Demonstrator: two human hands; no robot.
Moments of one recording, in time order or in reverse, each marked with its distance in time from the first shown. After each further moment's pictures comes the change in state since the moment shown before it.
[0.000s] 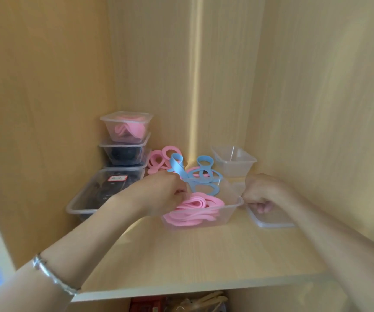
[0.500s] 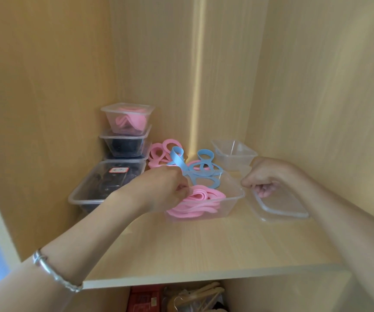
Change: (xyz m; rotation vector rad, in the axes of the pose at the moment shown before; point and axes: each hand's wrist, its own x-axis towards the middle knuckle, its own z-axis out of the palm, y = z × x) left_hand -0.003 -0.002 0.008 -0.007 0.024 0.005; right_hand 0.007 0.005 -0.018 0.237 -0.019 0.022
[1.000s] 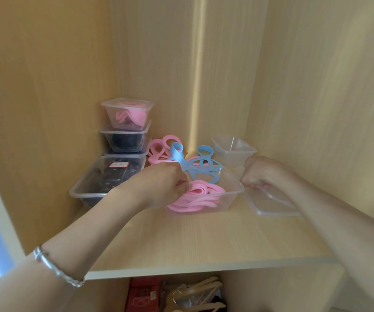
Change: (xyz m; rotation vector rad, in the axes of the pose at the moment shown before) left_hand -0.004 0.002 0.001 -0.008 0.031 0.016; right_hand -0.021 -0.013 0.010 -0.237 0.114 -0.014
